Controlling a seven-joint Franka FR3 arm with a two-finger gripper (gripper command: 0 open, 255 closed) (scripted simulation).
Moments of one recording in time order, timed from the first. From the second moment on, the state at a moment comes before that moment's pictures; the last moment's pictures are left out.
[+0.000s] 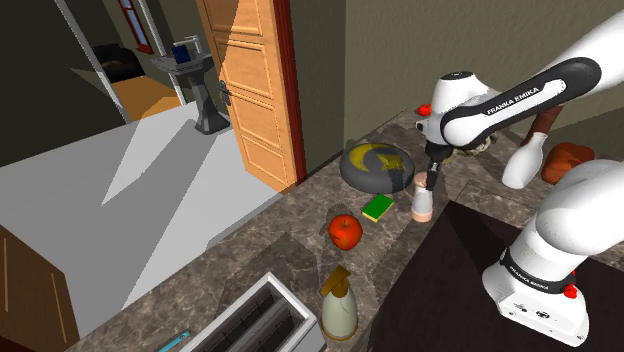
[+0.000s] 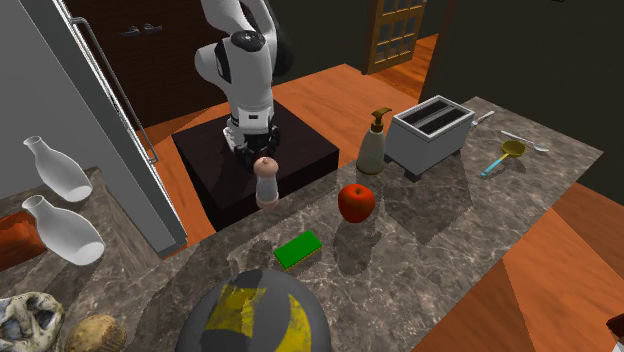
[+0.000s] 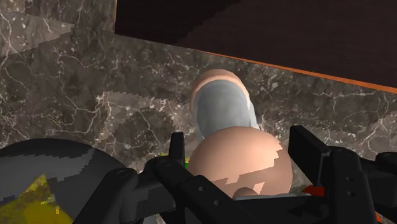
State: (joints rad) arm -0.18 -0.51 -0.17 -2.89 -0.19 2.35 -0.41
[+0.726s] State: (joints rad) arm -0.17 -0.65 -0.15 -2.82 -0.17 2.14 -0.42
